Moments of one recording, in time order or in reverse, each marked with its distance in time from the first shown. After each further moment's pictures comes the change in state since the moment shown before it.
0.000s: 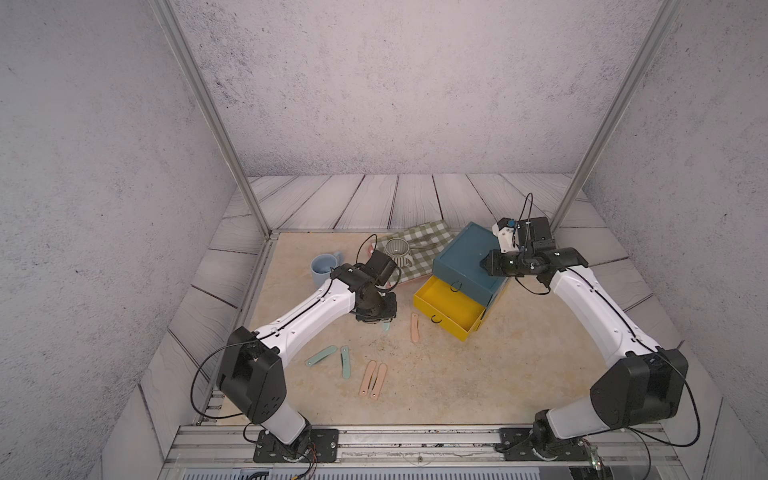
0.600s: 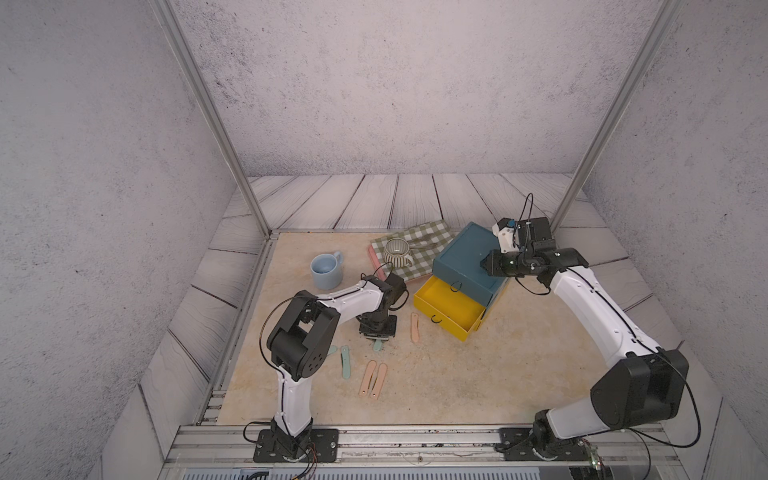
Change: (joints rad) left arm 0.008 0.357 -0.063 0.033 -0.138 0.115; right arm 0.000 -0.007 -0.002 0.002 0.000 0.000
